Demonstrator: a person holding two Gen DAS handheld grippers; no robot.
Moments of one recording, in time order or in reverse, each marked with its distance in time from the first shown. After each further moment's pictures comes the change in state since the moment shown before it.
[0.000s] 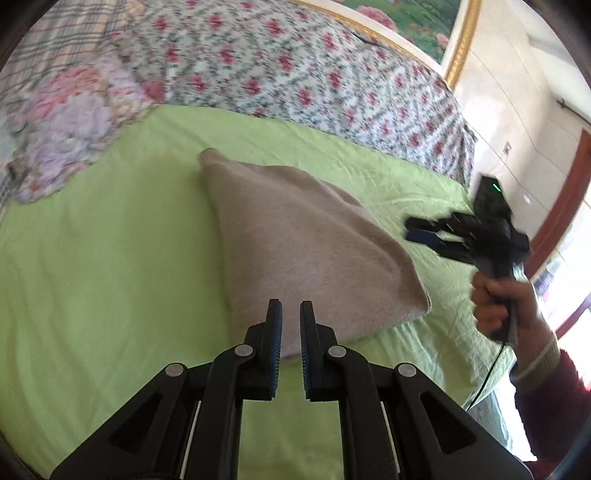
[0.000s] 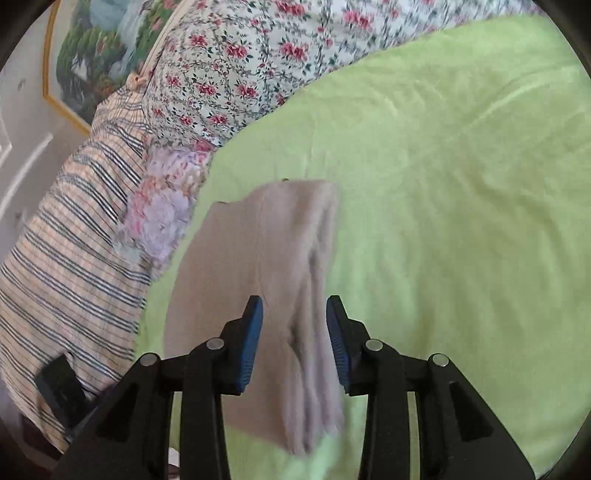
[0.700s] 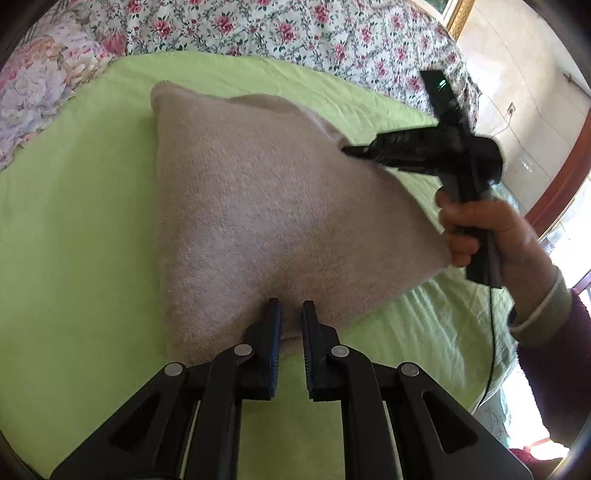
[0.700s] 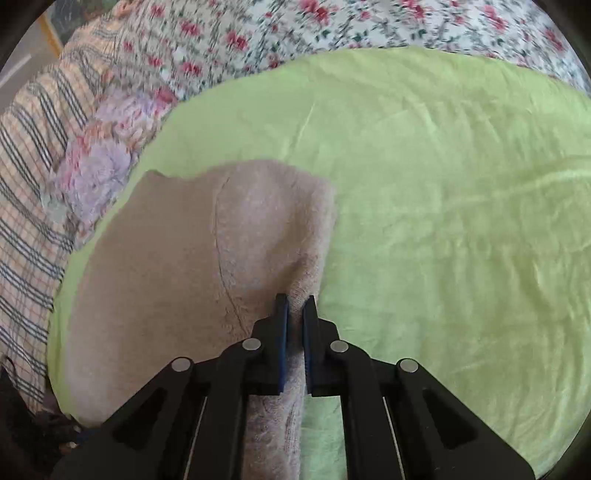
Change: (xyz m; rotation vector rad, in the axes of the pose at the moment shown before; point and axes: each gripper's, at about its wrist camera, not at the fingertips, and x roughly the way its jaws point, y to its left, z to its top) left arm 0.081 -0.024 -0.019 0.026 0.189 -0.018; right arm 0.070 0.017 0.033 -0.230 0.061 -0.289
